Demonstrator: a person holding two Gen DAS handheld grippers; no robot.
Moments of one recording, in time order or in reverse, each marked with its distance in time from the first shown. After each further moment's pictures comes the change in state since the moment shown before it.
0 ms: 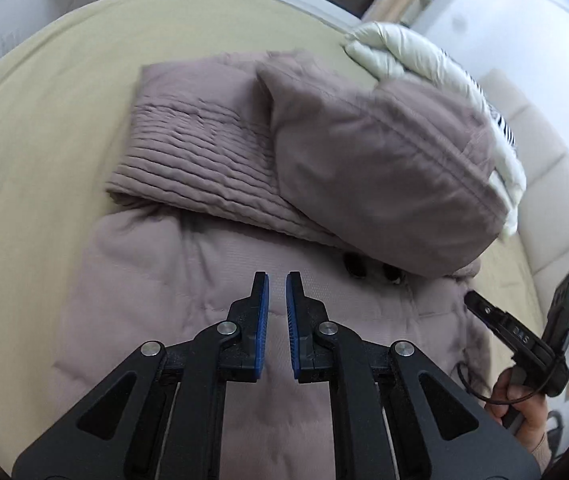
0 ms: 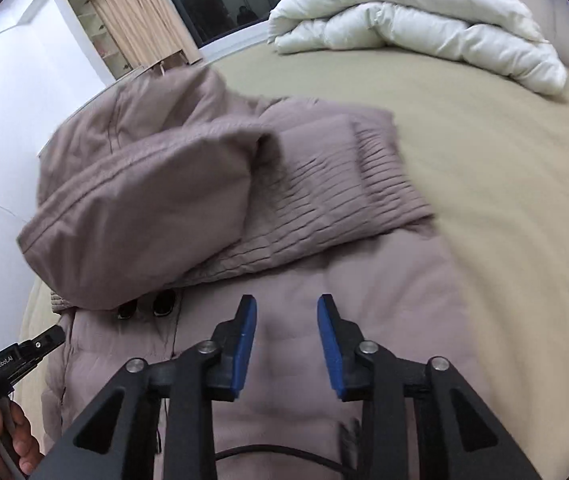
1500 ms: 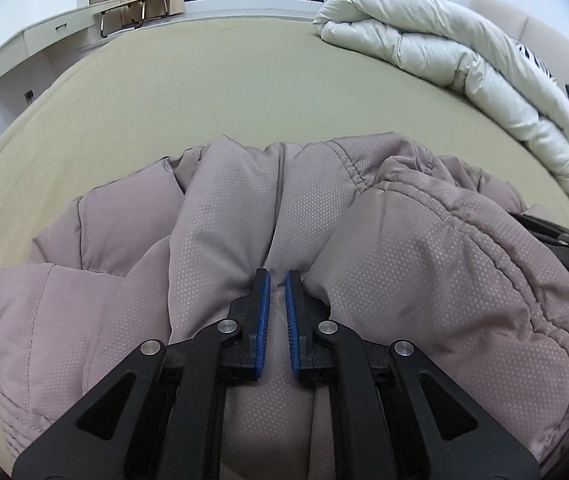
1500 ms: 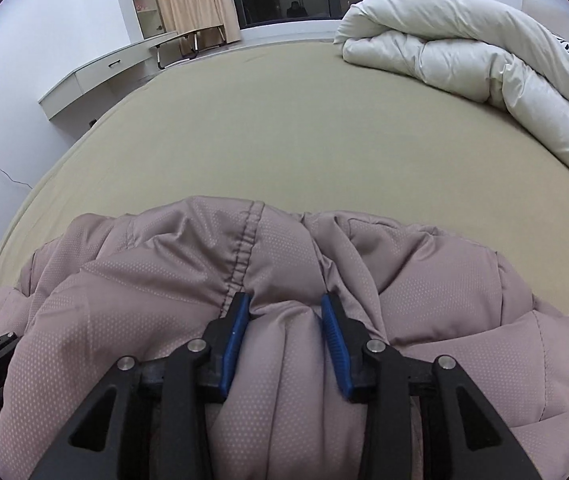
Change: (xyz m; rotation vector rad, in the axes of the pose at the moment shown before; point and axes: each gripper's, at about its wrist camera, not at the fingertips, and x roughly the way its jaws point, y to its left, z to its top) left arm 0.157 -0.039 0.149 0.368 -0.007 0.175; right arm 0.197 0.089 0.140 -0.263 0.018 -0.040
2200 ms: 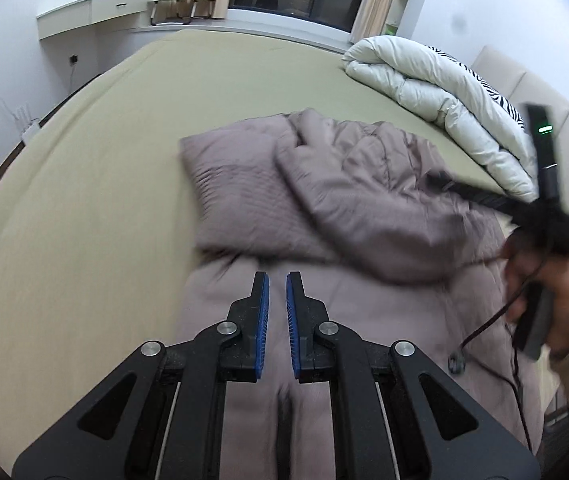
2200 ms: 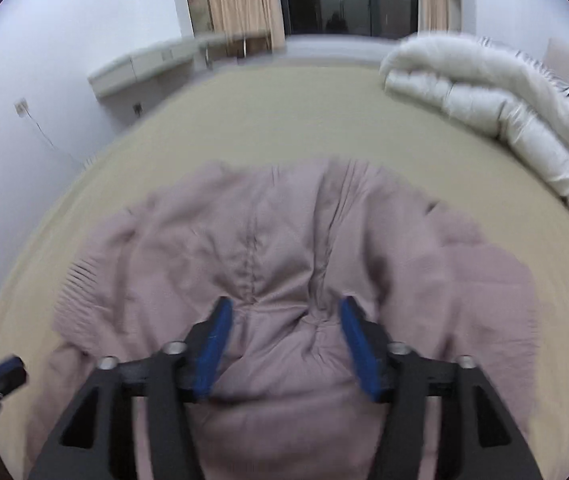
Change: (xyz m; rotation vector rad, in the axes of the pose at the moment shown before) left arm -0.243 0.060 -0.175 -0.155 -0.064 -0.012; right arm -0.151 0.066 -0.070 -0.128 -0.102 0.070
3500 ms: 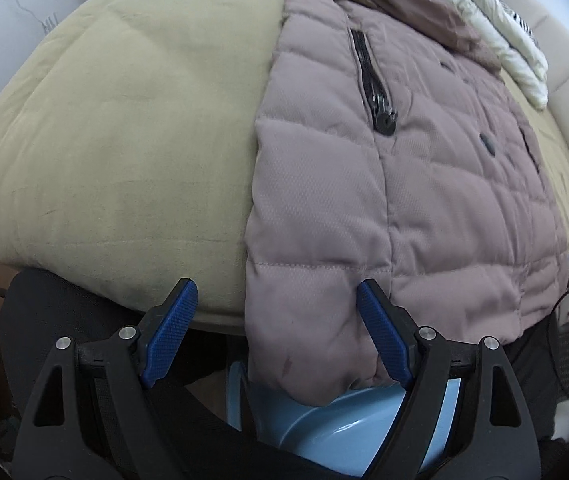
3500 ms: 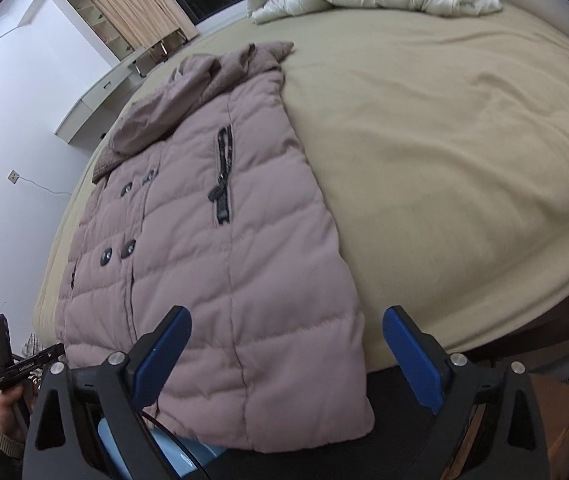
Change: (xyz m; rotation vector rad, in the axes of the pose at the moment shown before) left arm -0.144 0.062 -0.280 -0.026 0.372 0.056; right arm -0.259 -0.142 -0.330 0.429 0.219 0.045
